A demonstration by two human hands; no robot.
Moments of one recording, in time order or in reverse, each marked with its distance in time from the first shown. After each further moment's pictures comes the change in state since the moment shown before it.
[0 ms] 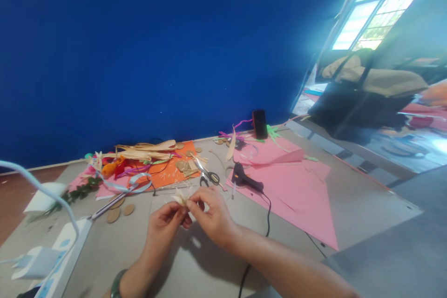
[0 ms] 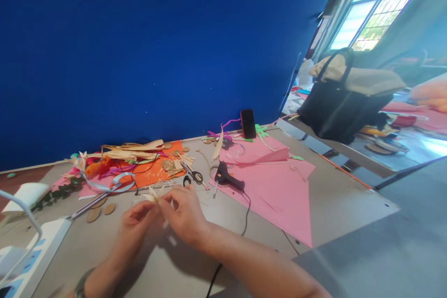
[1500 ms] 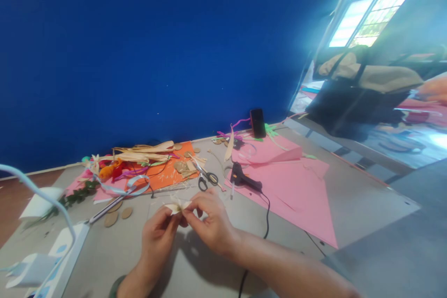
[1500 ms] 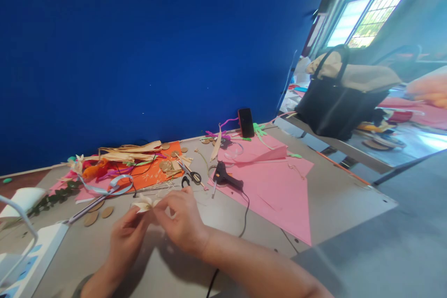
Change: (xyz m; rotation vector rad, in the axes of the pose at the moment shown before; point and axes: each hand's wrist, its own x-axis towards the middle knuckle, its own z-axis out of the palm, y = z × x) left_hand -0.008 0.003 -0.004 0.343 0.090 0.362; right_hand -0.006 -0.004 0.000 0.016 0.086 -0.110
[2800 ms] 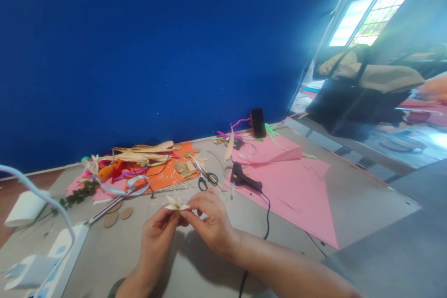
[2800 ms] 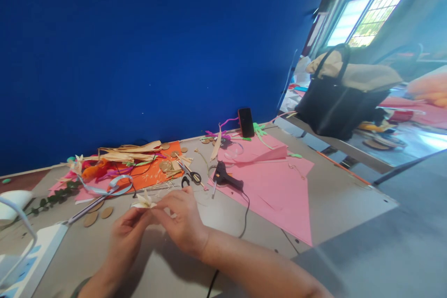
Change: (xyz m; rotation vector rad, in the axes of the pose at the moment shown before) left_hand 0.001 0.002 0.004 -0.230 0.006 -0.225; right_hand -0.001 0.005 0.001 0.039 0.051 -0.081
